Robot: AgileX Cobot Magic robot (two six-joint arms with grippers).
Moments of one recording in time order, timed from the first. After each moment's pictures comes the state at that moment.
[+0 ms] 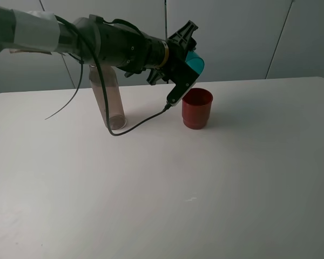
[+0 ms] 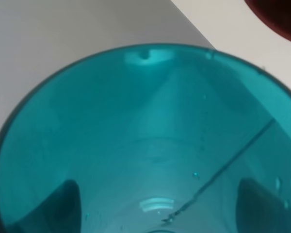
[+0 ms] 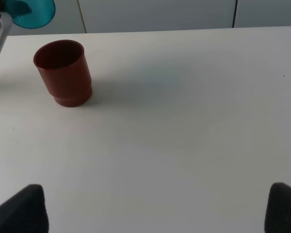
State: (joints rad) left arm -0.67 2.24 -1.69 1.74 0.10 0.23; right arm 0.02 0.00 -0.51 0.09 1.10 -0.01
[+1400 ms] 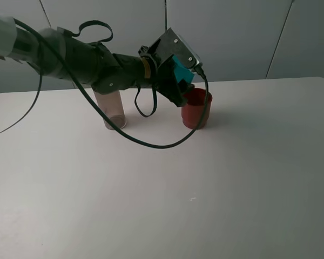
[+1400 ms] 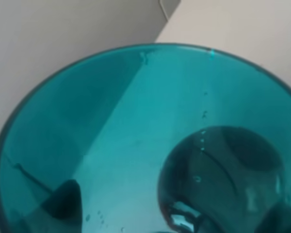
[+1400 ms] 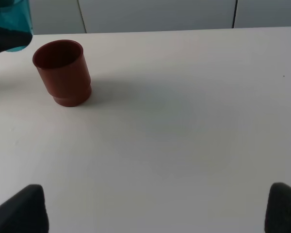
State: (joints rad) left arm -0.64 2.08 -1.33 0.47 -0.24 0.01; right arm 0.02 0.00 -0.51 0.09 1.10 -0.01
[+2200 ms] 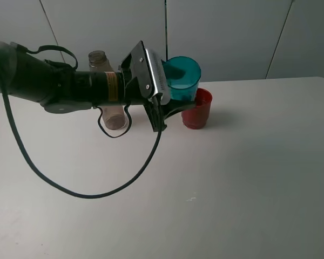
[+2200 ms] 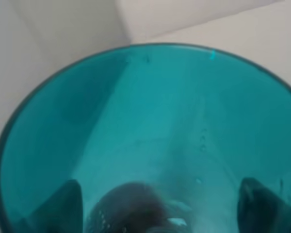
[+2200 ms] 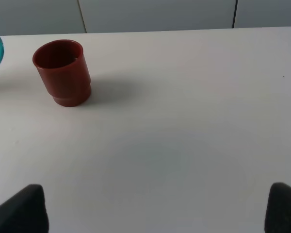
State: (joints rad) left arm -0.53 1.96 -1.02 1.00 -0.85 -0.17; right arm 0.02 0.00 -0.51 0.09 1.10 -0.01
